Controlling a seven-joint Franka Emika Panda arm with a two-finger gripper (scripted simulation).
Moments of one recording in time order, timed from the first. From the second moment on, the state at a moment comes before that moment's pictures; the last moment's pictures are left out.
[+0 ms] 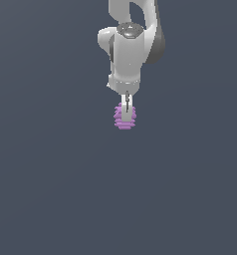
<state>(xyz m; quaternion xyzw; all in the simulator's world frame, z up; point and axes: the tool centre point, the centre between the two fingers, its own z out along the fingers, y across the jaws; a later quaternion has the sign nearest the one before) -0.096 0.029 0.220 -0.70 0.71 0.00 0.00</state>
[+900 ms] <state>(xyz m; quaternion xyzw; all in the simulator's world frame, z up) -0.120 -0.031 0.395 -0.70 0.71 0.00 0.00</state>
